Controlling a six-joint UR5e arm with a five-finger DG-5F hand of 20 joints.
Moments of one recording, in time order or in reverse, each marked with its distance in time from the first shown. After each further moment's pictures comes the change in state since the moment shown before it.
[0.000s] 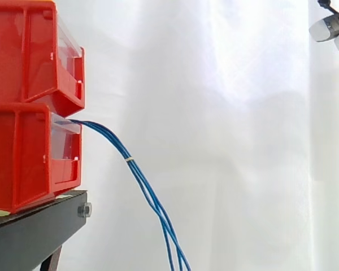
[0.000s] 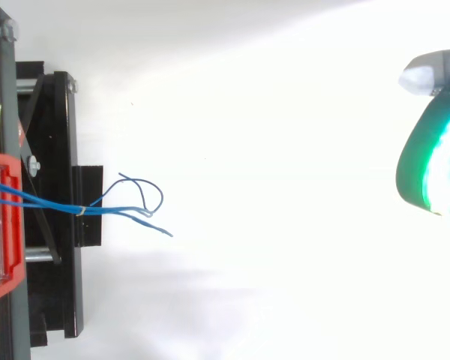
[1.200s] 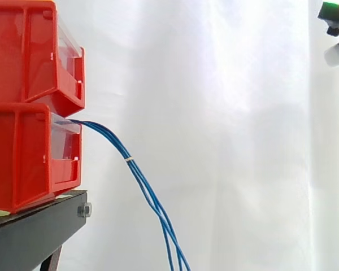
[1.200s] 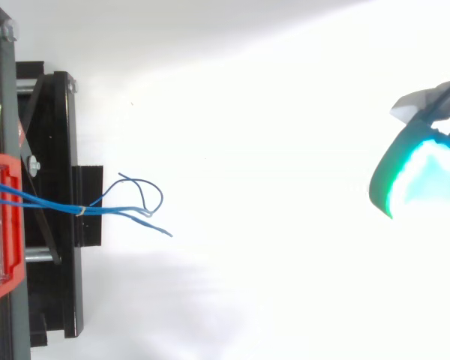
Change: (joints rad) arm 0.035 -0.008 -0.013 -0.036 0.038 -0.222
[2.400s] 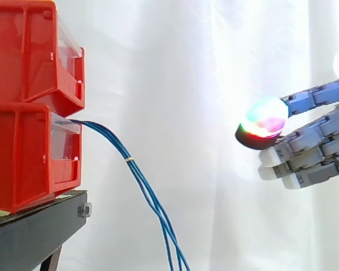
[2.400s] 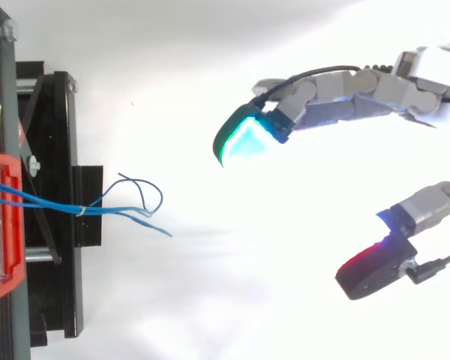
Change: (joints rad) arm 0.035 -0.209 -0.121 0.410 0.189 -0.071
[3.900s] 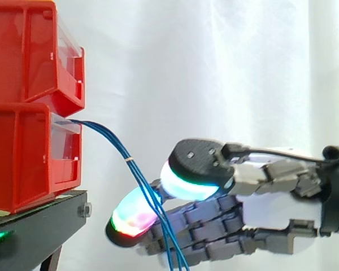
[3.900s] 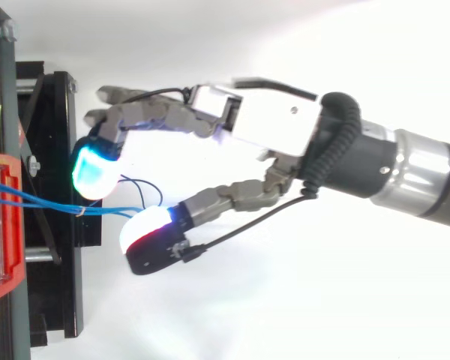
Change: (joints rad) arm -0.034 -0.415 0.355 0.147 -0.035 -0.075
